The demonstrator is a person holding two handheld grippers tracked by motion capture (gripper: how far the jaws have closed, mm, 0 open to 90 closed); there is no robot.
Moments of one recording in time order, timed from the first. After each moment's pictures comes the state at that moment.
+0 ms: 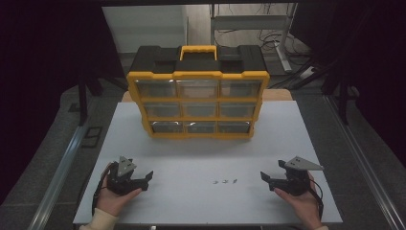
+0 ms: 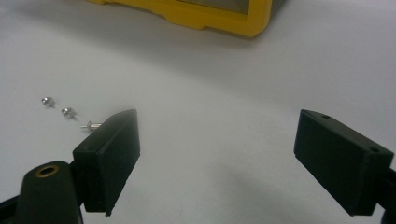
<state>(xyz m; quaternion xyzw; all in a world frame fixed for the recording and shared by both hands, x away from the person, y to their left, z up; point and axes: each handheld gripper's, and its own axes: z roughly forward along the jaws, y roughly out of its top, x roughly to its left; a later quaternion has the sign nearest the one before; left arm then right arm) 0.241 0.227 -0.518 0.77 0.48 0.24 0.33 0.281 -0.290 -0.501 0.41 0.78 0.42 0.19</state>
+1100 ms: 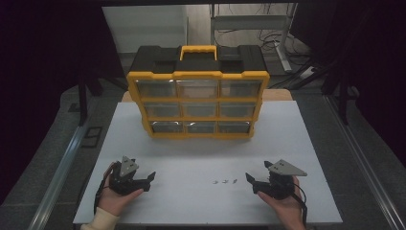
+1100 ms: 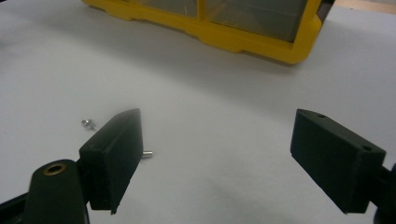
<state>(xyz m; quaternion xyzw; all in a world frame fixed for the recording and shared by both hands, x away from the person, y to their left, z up) 0.241 0.222 -0.519 0.78 0.47 0.24 0.34 0.264 -0.239 -0.496 0.40 0.78 0.43 0.22</state>
